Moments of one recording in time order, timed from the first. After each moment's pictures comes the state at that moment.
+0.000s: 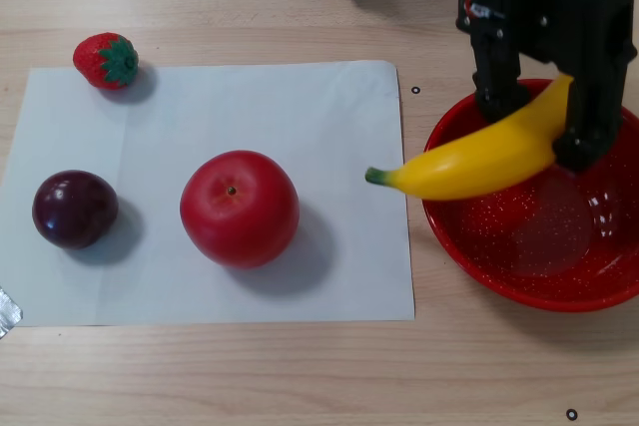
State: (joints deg) arm 31.6 98.9 86.1 57.1 3.9
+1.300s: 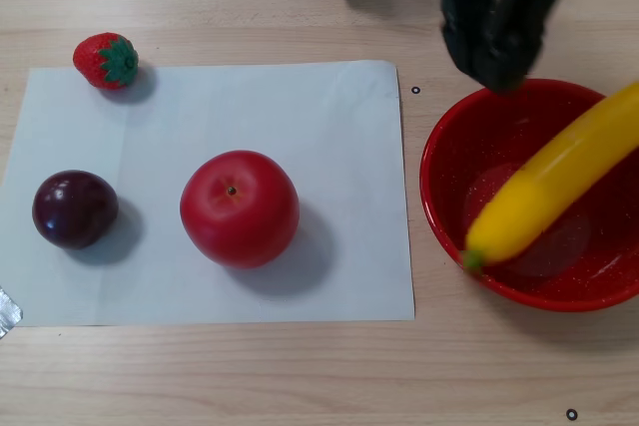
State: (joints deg) arm 21.8 106.7 67.6 82.4 1.7
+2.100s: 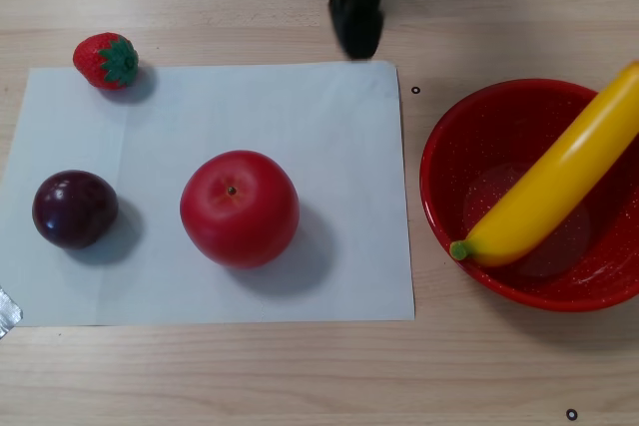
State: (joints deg) arm 6.1 157.7 131.0 56.5 -1.4
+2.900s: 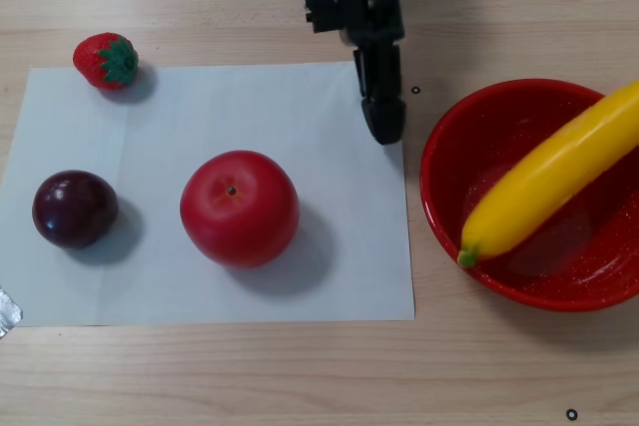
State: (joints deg) arm 11.1 182.3 178.2 23.7 -8.9
